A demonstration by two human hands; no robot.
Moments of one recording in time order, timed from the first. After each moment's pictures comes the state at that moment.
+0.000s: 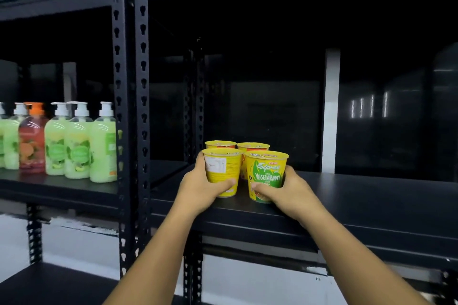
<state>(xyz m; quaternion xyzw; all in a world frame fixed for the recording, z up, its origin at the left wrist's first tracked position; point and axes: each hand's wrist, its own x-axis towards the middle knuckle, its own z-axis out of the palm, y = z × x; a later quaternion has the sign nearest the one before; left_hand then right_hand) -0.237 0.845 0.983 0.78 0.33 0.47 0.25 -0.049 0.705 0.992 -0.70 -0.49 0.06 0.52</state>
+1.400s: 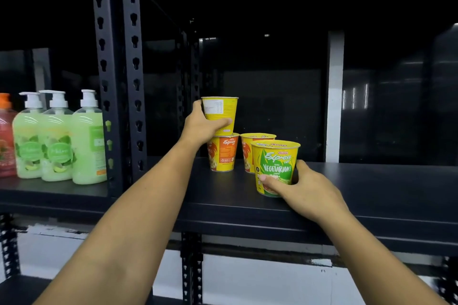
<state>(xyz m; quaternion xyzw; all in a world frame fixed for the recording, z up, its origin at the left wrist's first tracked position) -0.194 0.959 1.080 0.74 0.26 0.54 0.30 -0.064 0.708 0.987 -0.81 -0.46 -0.07 0.36</state>
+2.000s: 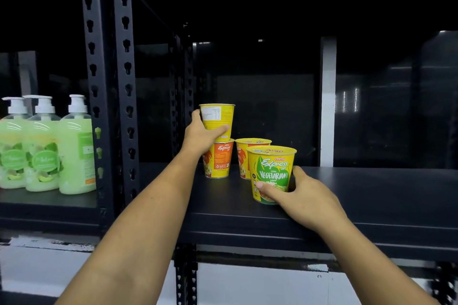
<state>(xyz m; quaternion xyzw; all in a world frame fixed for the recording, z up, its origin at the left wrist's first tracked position) -0.171 0.977 1.069 0.74 0.26 0.54 0.32 -0.066 0.707 0.988 -0.81 -0.45 -0.07 0.37</state>
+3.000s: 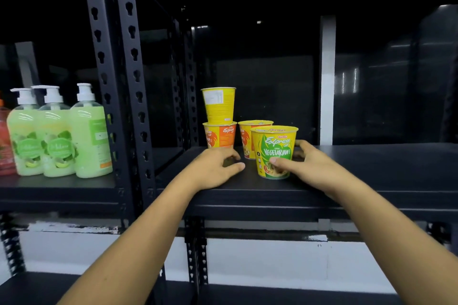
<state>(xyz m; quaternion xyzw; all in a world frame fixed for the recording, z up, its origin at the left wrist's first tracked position) -0.233 0.894 0.999 0.94 0.21 0.26 0.08 -0.049 0.706 0.991 -0.70 -0.47 0.10 0.52</state>
